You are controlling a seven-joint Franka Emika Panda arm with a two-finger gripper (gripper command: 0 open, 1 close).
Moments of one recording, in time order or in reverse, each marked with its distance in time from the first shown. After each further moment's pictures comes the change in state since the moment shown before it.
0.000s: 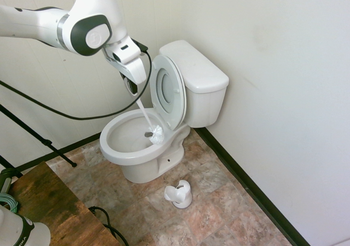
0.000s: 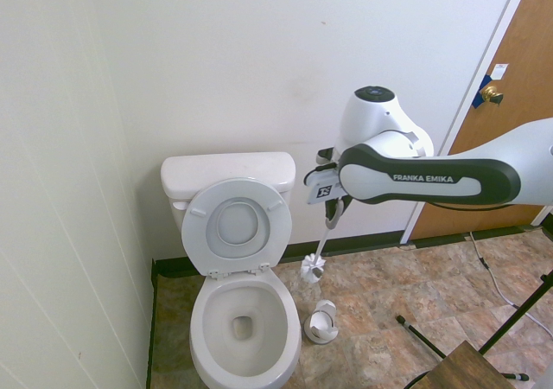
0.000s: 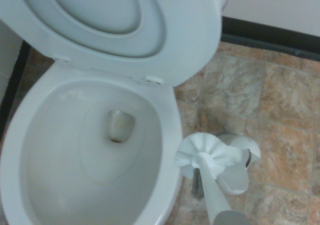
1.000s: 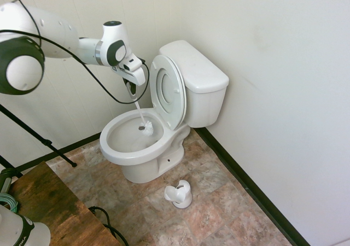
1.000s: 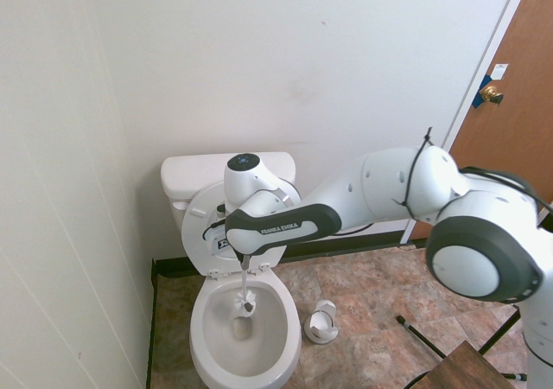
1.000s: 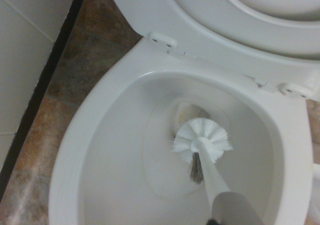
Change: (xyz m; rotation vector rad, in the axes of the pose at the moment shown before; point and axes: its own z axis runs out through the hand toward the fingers) arm -0.057 -0.186 0.214 -0.038 -0.090 -0.115
